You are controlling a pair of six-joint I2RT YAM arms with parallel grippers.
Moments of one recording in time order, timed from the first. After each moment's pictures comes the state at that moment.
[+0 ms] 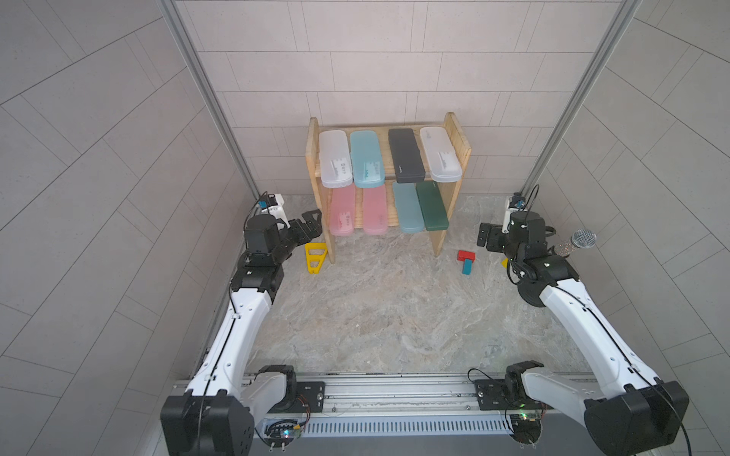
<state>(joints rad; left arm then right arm) -0.01 1.03 0.89 -0.13 0.29 -0.55 0.14 1.10 1.09 -0.51 0.26 0.19</state>
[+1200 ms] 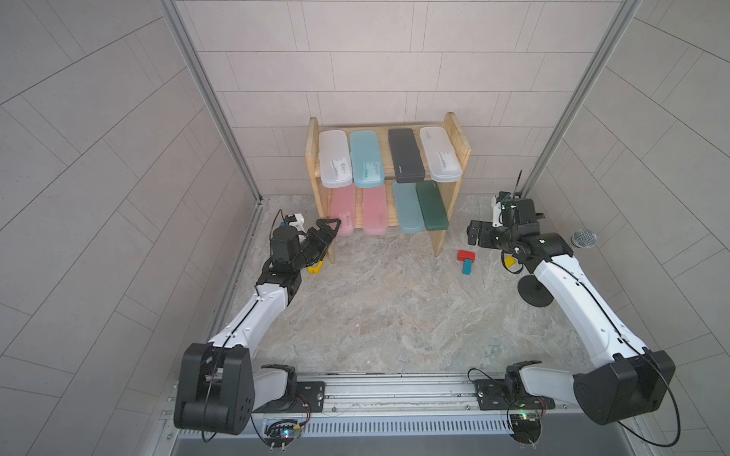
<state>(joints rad) -0.10 1.25 0.74 0.25 0.44 -1.10 0.14 1.26 1.26 -0.73 0.08 0.26</state>
